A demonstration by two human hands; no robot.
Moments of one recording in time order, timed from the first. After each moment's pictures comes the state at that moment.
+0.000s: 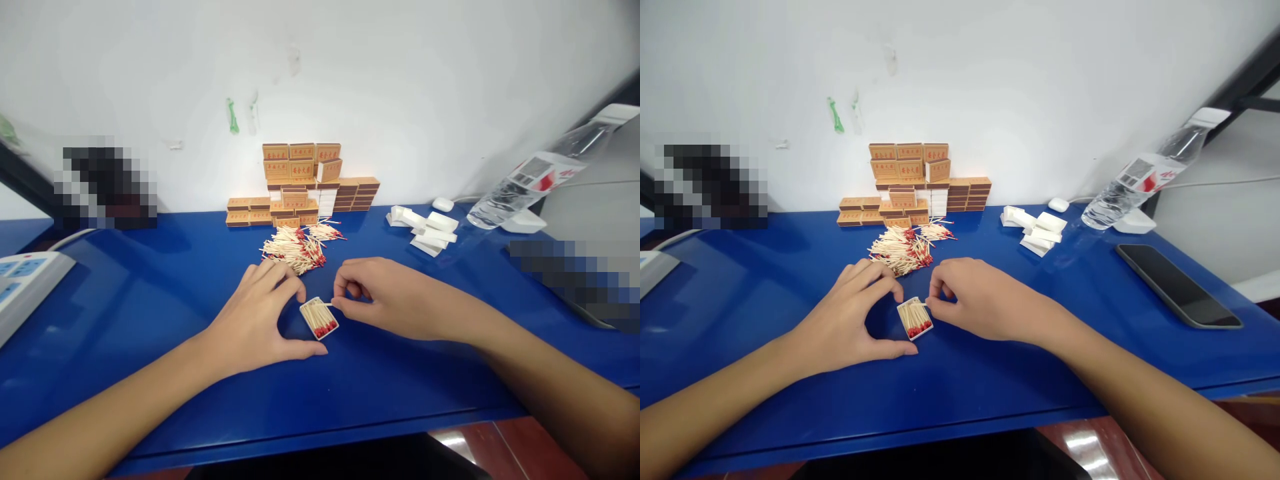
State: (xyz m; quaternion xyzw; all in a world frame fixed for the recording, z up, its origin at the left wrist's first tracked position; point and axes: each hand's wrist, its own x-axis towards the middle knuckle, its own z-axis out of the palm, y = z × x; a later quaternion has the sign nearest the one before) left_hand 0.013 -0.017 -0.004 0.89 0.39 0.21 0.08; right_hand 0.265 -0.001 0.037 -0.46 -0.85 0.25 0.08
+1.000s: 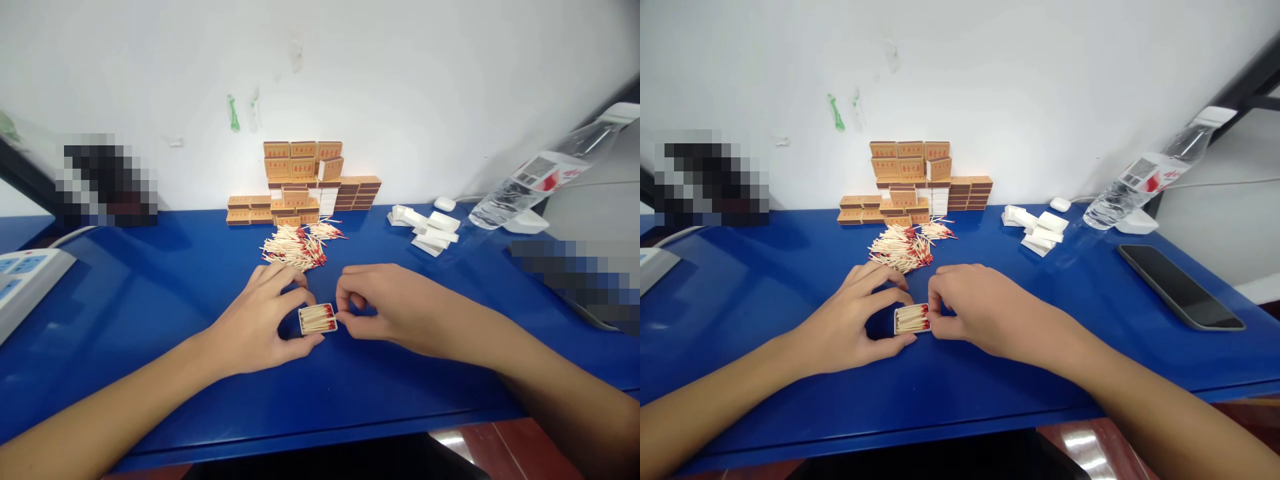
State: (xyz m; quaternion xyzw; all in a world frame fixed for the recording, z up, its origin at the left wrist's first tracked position) left_hand 0.017 -0.019 -0.004 0.91 0.34 0.22 0.12; right_hand 0.266 -0.012 0.041 -0.41 -0.88 0.24 0.08
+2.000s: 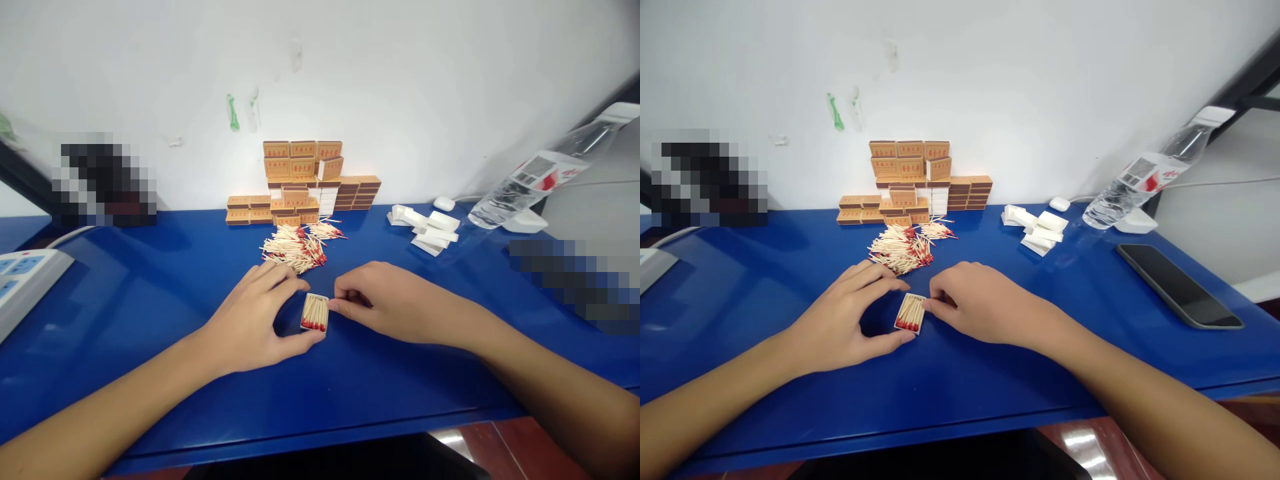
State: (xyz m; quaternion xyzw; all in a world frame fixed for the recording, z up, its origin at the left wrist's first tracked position) left_hand 0.012 -0.017 -0.002 0.89 0.38 0.22 0.10; right_hand 0.261 -0.004 0.036 -0.43 -0.87 0.22 0.05
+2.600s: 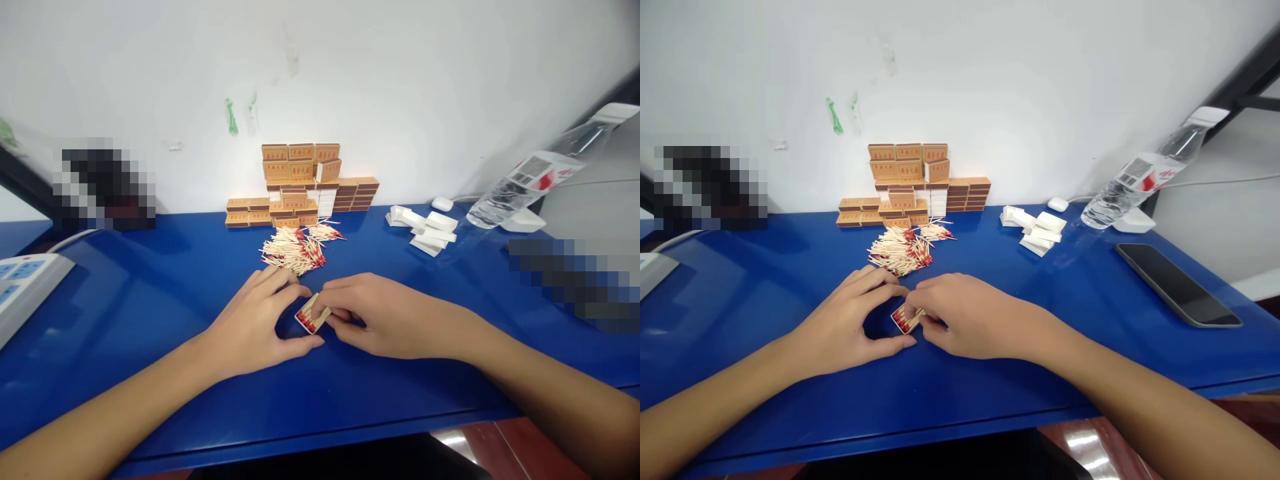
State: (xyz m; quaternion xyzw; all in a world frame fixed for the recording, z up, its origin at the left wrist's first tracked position) left_hand 0.012 -0.018 -0.006 0.90 0.37 0.21 0.12; right_hand 0.252 -0.009 0.035 -0.31 -0.91 0.26 0.10
